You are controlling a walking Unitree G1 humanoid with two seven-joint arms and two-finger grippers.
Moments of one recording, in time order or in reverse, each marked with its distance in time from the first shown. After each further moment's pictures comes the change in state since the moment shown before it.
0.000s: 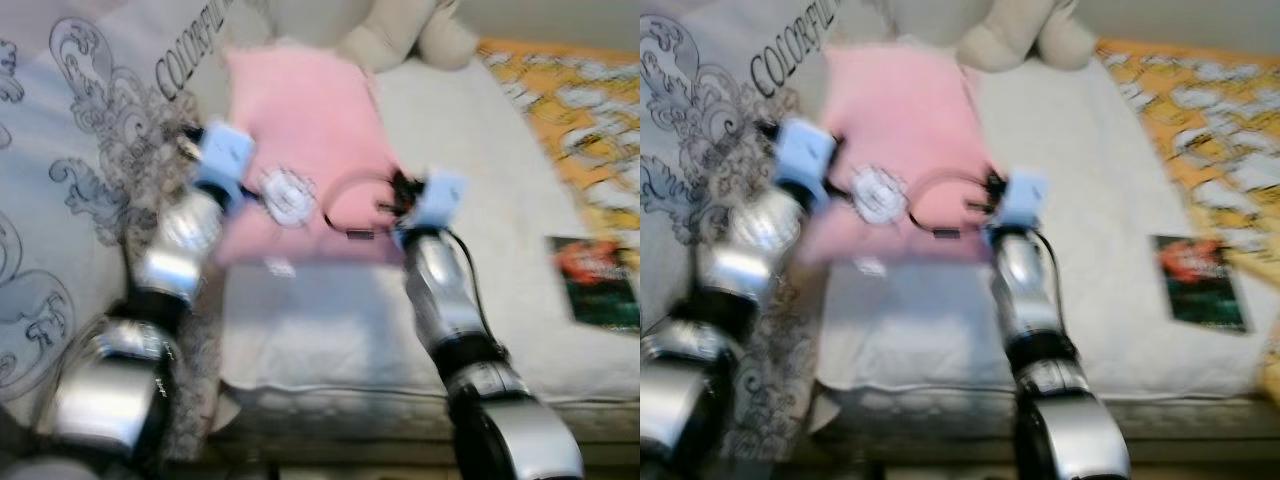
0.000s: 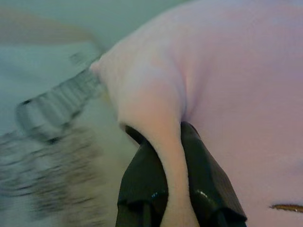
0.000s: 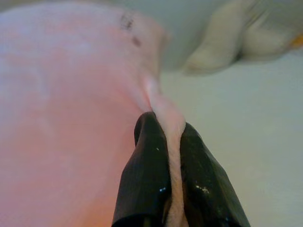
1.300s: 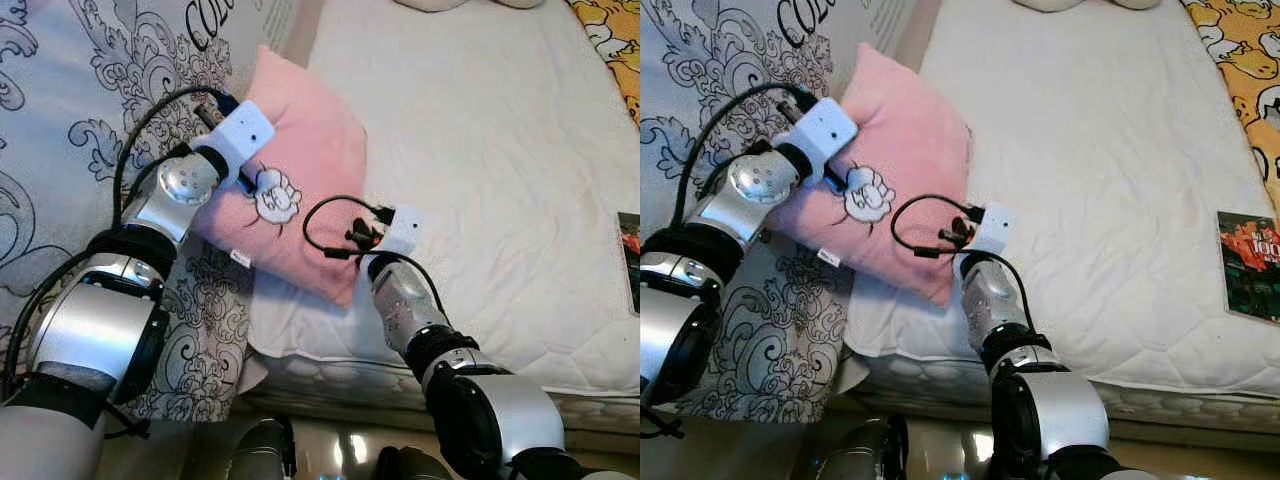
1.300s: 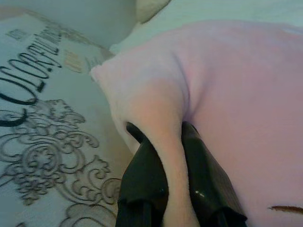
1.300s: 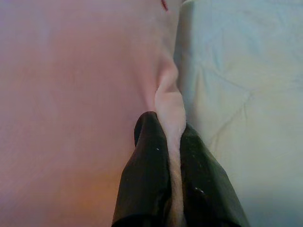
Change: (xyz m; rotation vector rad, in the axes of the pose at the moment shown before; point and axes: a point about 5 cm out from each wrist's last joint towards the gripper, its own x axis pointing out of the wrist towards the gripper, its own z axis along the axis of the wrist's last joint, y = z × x) left arm 0.023 -0.005 0.019 0.337 0.028 -0.277; right arm -0.015 0.008 -0.061 0.178 0.355 -0.077
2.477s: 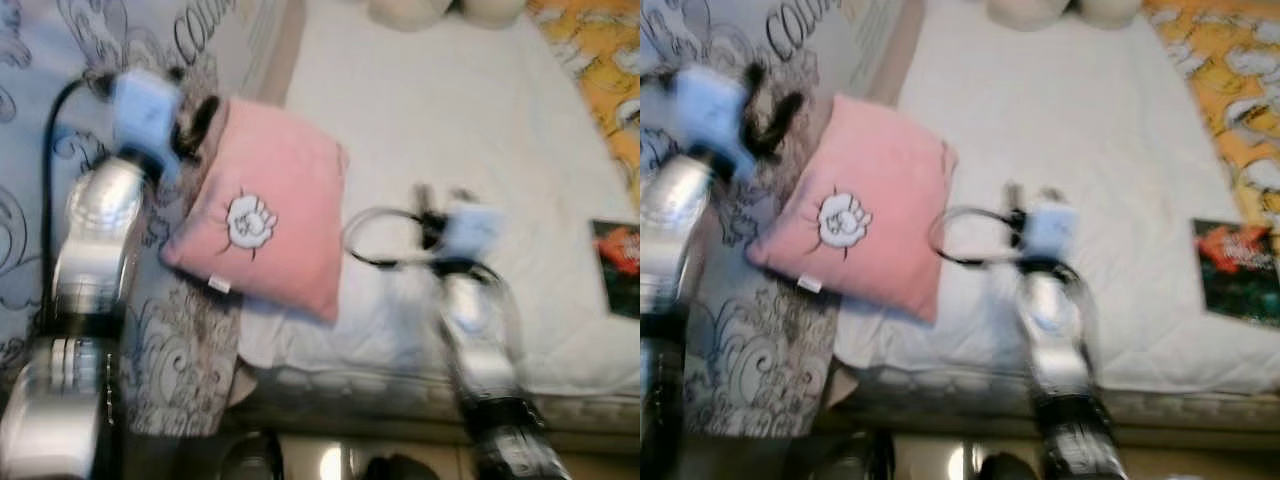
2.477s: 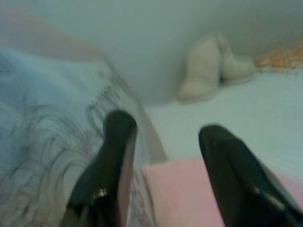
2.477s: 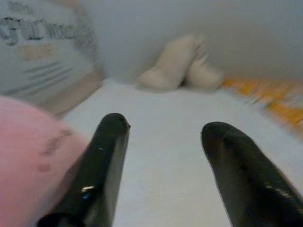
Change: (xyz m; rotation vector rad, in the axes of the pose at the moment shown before) left arm -0.087 0.017 -0.007 -0.504 -0.282 0.304; right arm -0.075 -0.056 0.061 -0.499 -0.581 -0.149
